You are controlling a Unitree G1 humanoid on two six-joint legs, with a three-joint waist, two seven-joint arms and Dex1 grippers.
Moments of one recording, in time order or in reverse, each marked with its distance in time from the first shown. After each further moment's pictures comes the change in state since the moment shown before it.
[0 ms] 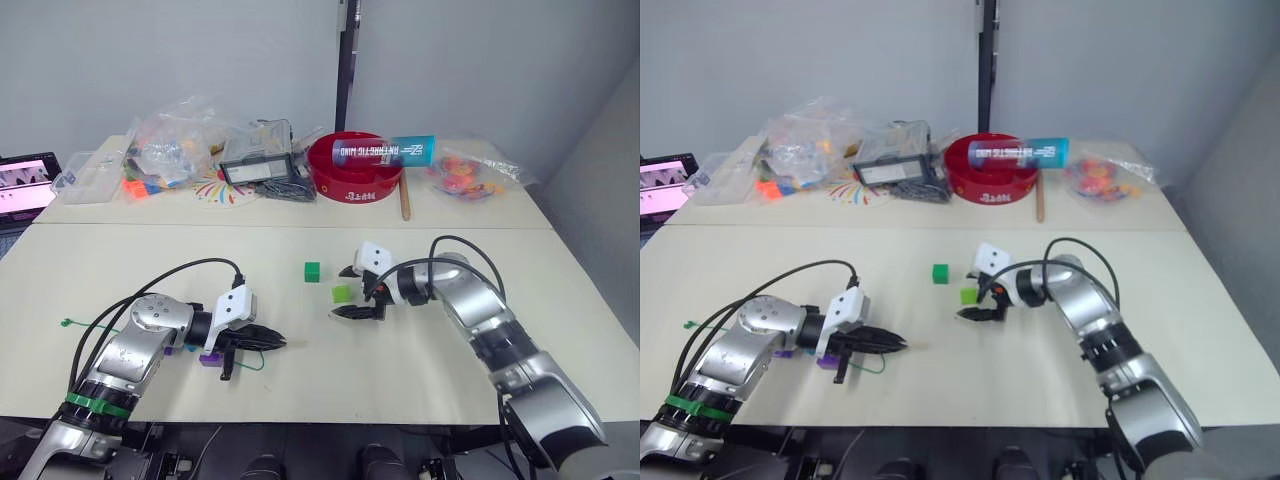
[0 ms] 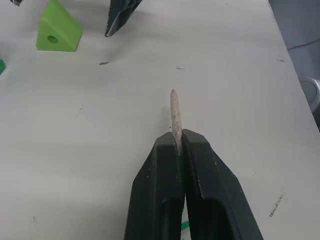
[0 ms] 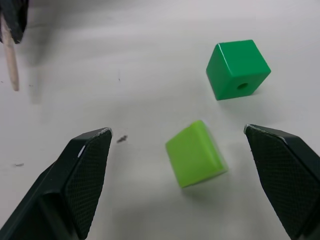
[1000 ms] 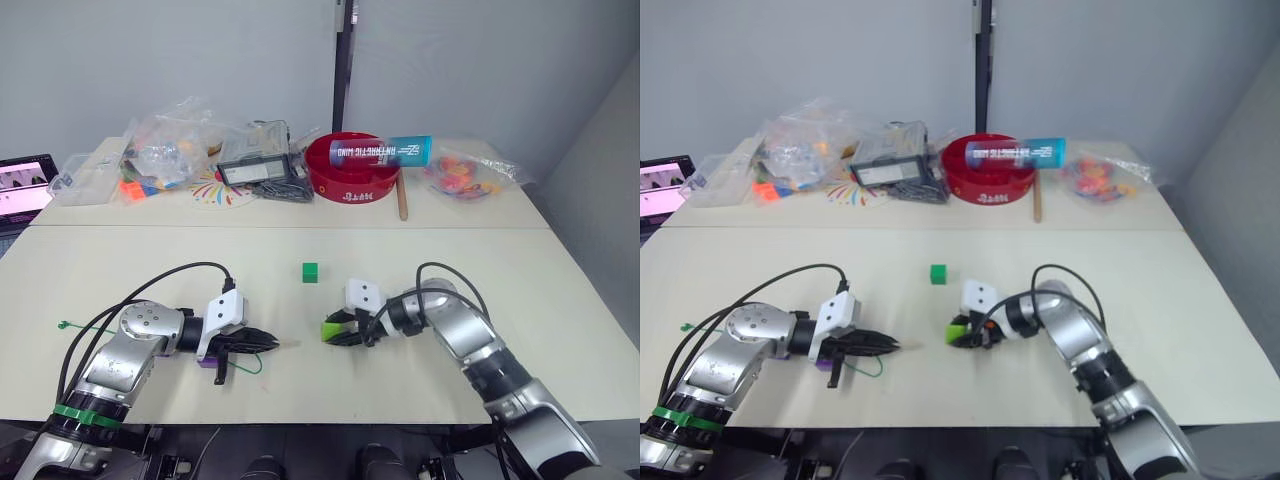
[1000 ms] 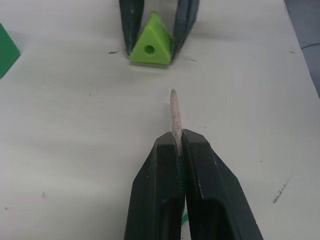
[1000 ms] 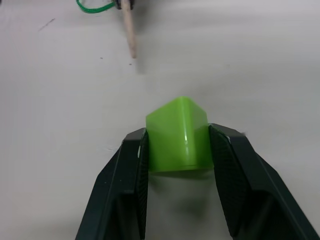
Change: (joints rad) left arm 0.050 0.020 0.028 0.004 -0.002 -0.036 0.023; right arm 0.219 0.021 0.026 -0.320 -0.048 0.118 0.099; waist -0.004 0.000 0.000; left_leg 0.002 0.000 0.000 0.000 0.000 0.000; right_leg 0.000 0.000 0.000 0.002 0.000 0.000
